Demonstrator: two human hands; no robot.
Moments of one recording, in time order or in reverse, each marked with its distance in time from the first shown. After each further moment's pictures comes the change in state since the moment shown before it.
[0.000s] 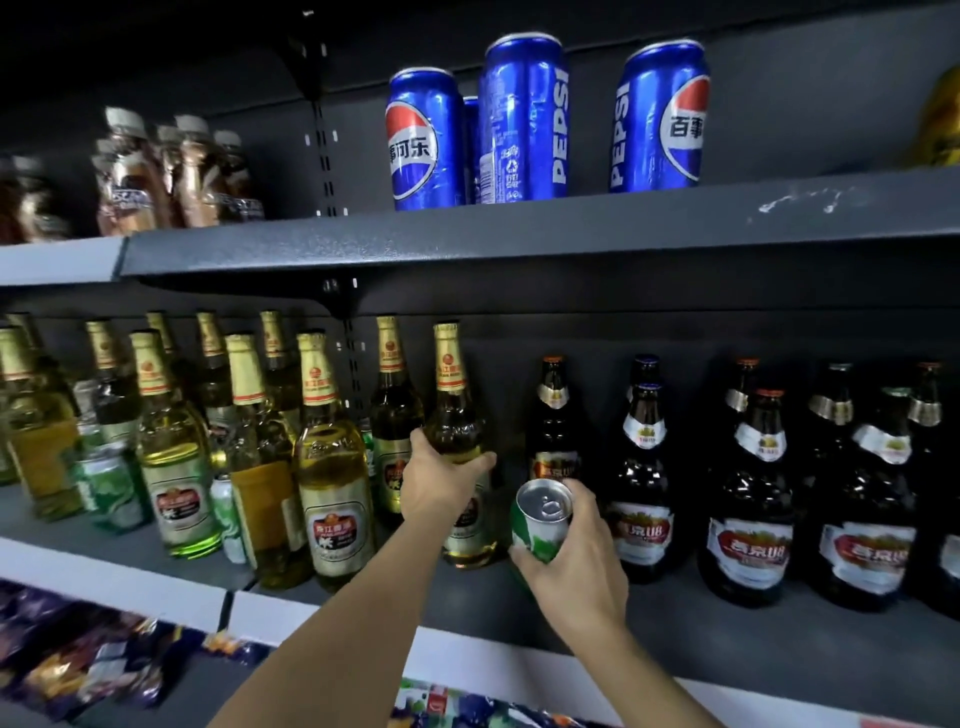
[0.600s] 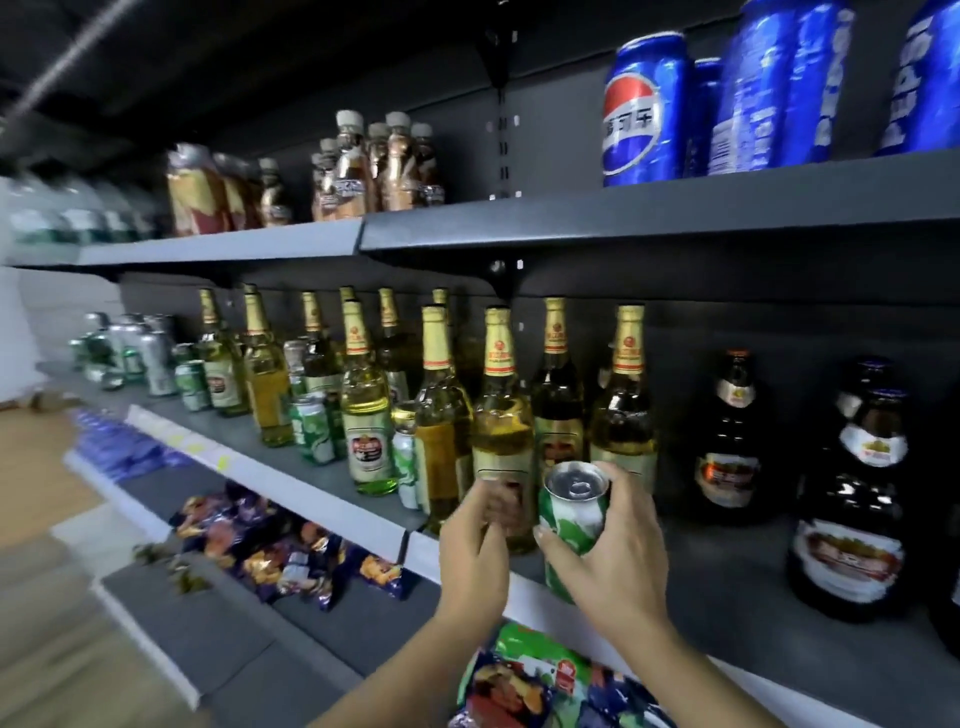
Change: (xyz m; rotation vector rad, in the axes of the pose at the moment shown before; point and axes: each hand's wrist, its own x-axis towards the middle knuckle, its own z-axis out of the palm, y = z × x) left_hand -0.070 -0.088 -0.117 -0.265 0.068 0.332; right_hand -0.033 -0.078 0.070 0.173 0.013 -0.354
